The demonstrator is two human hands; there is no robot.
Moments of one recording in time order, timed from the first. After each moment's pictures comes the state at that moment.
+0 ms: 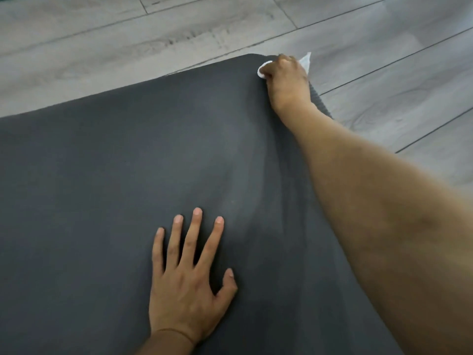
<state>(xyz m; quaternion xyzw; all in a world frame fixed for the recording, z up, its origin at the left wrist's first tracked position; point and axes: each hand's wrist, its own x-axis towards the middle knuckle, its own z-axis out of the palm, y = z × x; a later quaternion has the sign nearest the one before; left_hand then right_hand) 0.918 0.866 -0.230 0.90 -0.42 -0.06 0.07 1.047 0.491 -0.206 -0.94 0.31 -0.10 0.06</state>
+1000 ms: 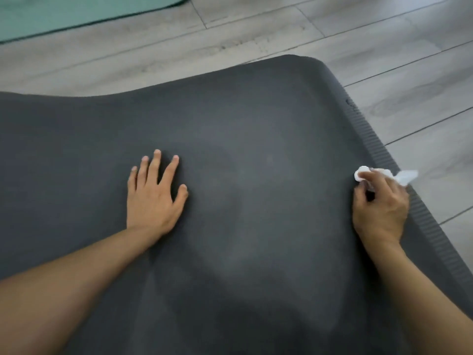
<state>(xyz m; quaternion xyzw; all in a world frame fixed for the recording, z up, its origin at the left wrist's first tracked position) 1.017 0.967 -0.219 0.95 -0.30 -0.04 0.05 0.751 0.639 -0.238 -0.85 0.42 -0.30 0.09</state>
